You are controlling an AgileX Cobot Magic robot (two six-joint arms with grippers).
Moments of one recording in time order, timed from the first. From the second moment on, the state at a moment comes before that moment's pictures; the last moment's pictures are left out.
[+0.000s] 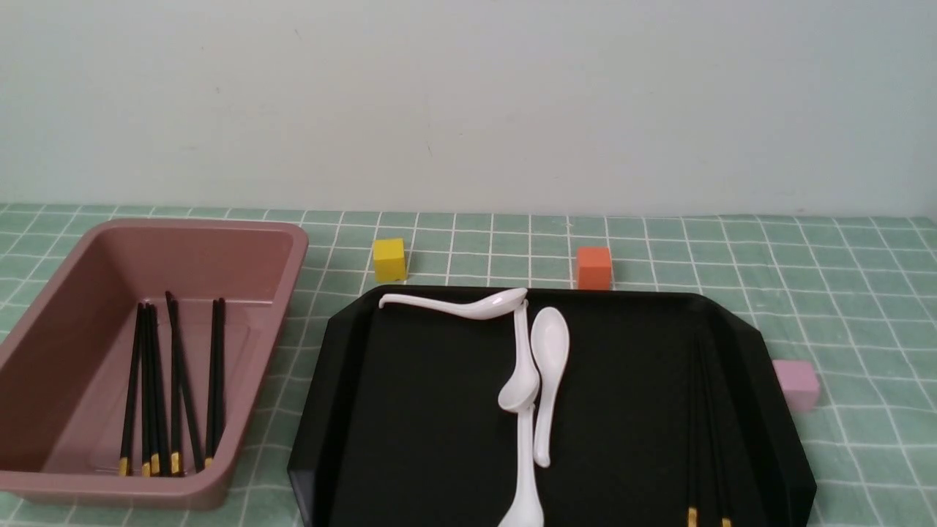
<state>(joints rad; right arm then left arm) 0.07 -0.01 0.02 0.03 0.36 0.05 -0.10 -0.01 0.03 -0.06 0.38 -0.33</state>
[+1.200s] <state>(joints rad) 0.07 0.28 -0.46 0.75 0.36 -0.20 -0.10 -0.01 0.03 -0.06 0.38 -0.33</state>
